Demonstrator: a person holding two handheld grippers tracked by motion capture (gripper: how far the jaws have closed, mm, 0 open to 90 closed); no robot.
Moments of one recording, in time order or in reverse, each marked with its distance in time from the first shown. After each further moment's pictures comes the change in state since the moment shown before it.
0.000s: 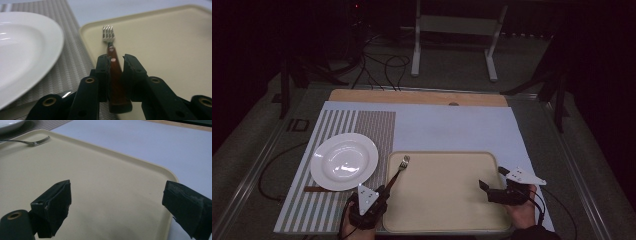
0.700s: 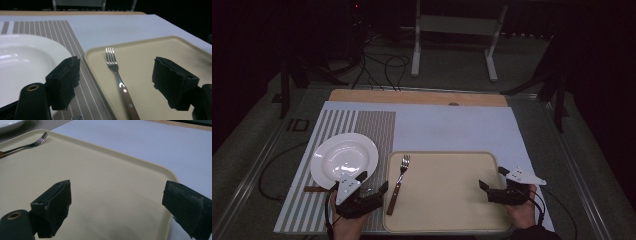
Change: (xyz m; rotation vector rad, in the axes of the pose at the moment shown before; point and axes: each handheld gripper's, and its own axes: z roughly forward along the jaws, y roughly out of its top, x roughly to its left) left arm 0.037 0.024 -0.011 -0.102 -0.064 -0.064; right arm 0.000 0.000 0.000 0.002 0.001 0.003
